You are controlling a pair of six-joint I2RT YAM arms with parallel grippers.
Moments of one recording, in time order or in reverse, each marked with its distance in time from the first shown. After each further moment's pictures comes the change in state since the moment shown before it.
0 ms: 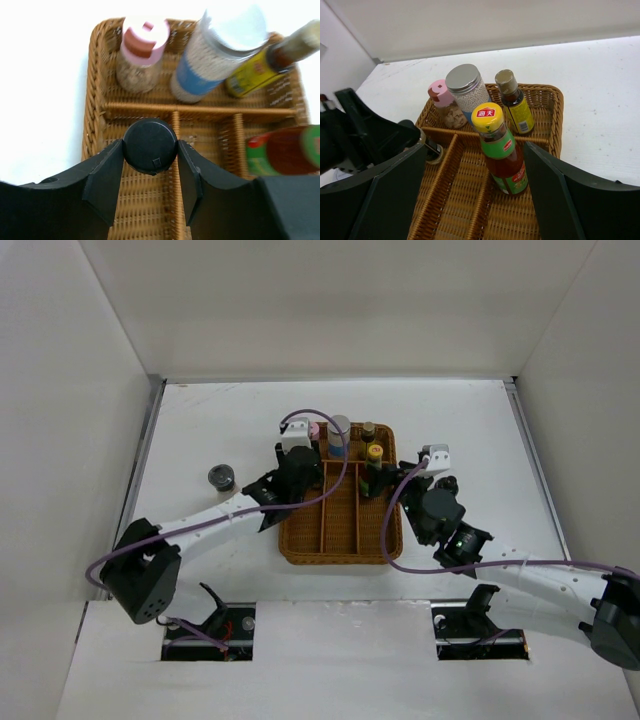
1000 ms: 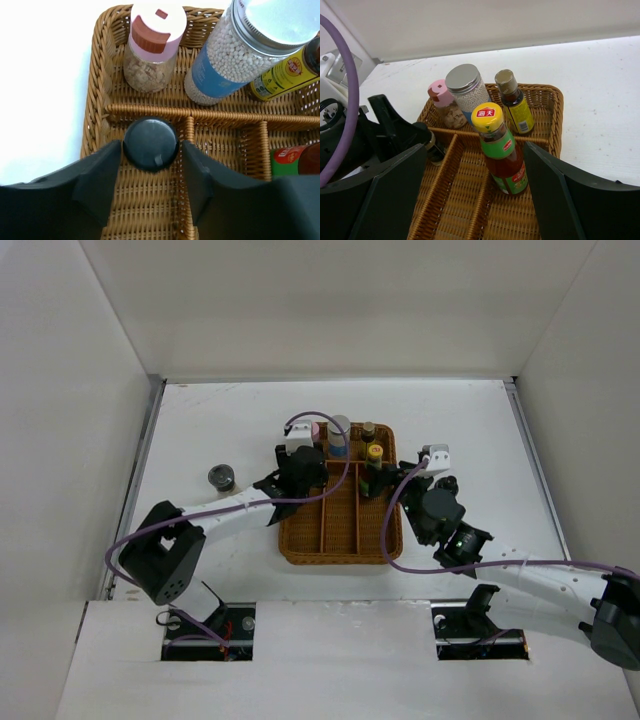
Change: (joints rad) left arm 0.022 0.112 0.004 0.062 -0.019 0.000; right arm 0.000 0.000 0.000 0.000 0.000 0.000
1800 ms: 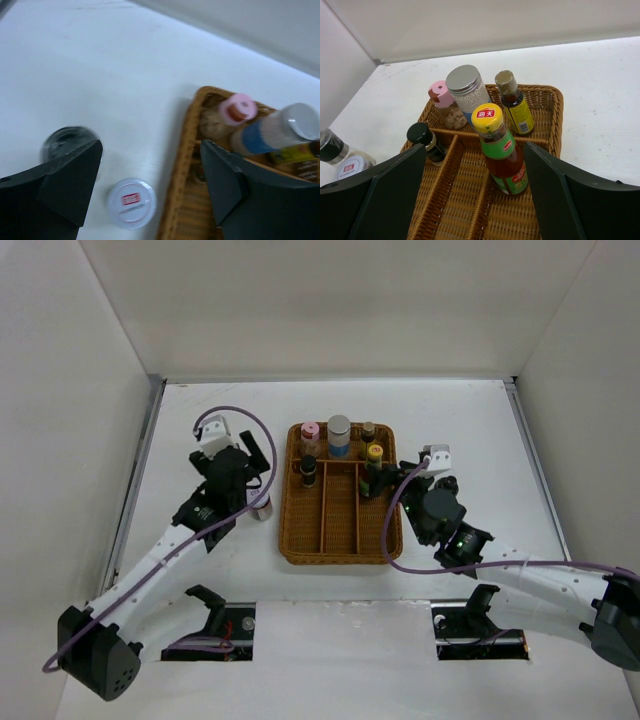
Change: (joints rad) left arm 0.204 -0.563 -0.108 -0.246 -0.074 -0.023; right arm 0.000 -0.006 -0.001 0.000 0.000 0.000
